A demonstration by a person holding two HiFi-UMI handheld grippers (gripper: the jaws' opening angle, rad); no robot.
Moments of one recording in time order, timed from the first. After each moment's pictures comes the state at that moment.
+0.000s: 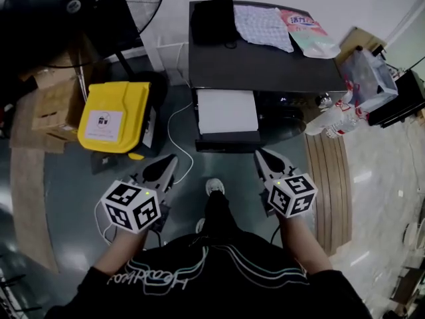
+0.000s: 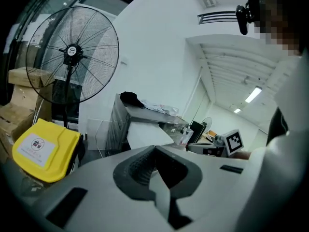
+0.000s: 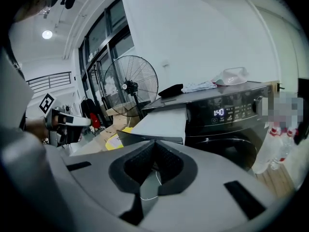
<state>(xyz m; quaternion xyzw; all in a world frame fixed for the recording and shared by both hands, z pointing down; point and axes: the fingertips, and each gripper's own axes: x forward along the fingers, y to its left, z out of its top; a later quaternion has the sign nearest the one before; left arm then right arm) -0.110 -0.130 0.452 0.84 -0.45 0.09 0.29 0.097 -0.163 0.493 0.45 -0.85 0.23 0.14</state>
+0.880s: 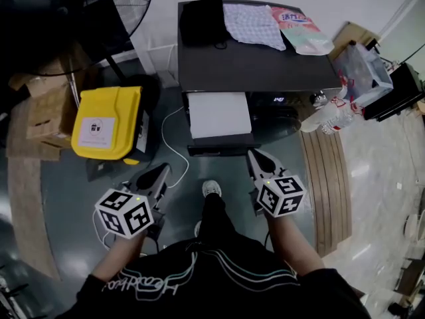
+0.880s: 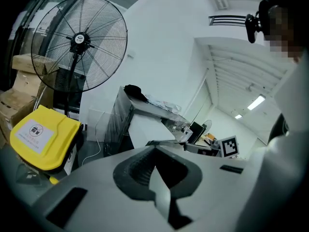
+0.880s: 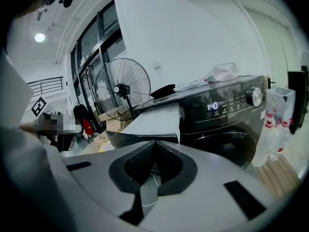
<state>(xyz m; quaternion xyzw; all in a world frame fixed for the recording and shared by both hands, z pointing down) -0.114 -0.129 0.474 0.82 -0.44 0.08 0.34 0.101 -0.177 0.515 0.48 -0.83 0.24 0.12</state>
